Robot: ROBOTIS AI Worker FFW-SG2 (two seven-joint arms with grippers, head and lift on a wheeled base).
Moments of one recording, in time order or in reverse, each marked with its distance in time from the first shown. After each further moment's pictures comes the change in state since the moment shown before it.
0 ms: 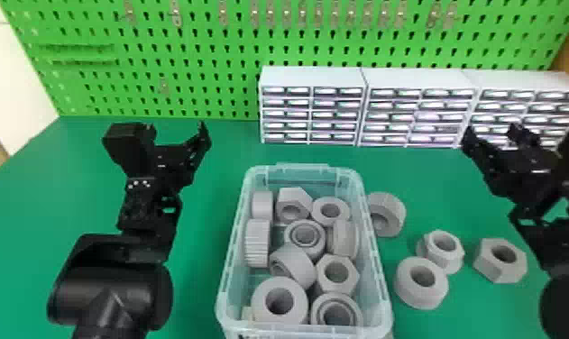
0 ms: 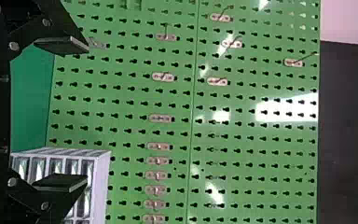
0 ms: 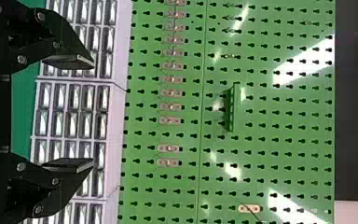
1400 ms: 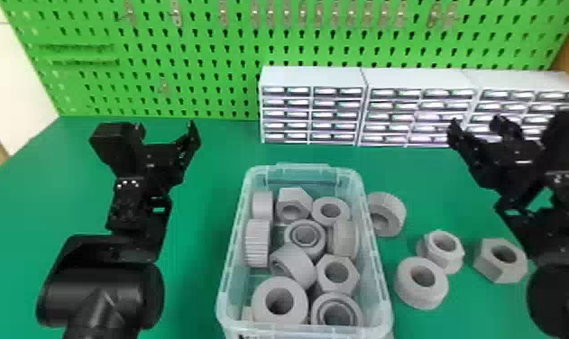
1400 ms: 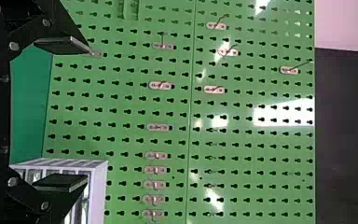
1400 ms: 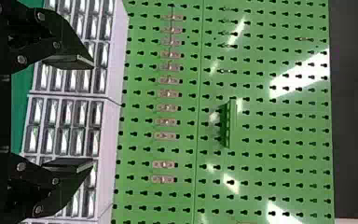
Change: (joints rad) left arm 0.002 0.000 0.034 -0.008 -0.012 -0.002 -0.016; right arm -0.036 -0.014 0.047 0.022 -0.010 -0.002 0.000
